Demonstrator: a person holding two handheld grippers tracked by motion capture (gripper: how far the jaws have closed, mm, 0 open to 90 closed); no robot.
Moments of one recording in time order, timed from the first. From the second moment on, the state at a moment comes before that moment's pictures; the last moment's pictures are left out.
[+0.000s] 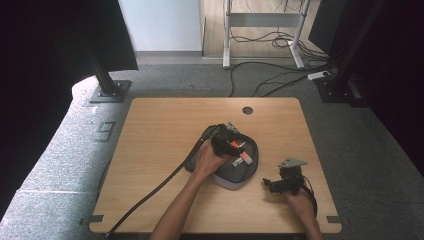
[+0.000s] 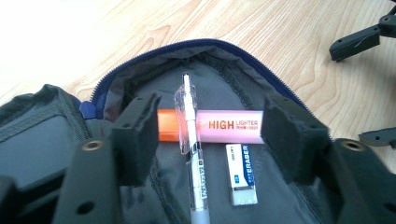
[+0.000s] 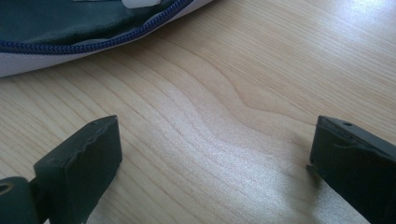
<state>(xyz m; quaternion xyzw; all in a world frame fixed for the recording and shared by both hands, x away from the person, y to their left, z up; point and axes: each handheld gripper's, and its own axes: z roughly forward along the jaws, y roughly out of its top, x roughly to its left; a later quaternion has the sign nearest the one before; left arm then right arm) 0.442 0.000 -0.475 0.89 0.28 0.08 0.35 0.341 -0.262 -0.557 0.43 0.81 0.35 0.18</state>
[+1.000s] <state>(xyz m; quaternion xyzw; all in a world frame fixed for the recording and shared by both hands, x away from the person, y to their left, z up) 0.412 0.035 -0.450 0.88 0.26 0.08 0.39 0.341 -0.262 -0.557 0.43 0.81 0.35 0.18</state>
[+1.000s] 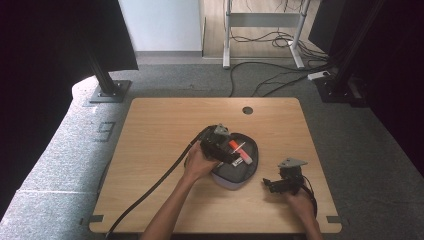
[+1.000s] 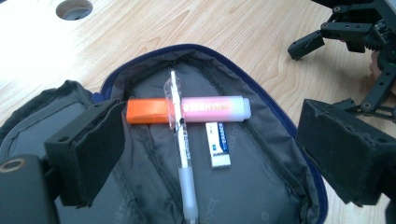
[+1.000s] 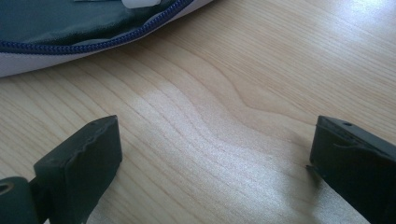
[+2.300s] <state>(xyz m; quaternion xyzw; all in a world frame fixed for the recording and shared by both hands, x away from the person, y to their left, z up) 0.378 0.097 -0.443 0.86 0.27 0.11 0.41 0.341 -0.262 -0.557 0.43 0.81 0.35 0.18</state>
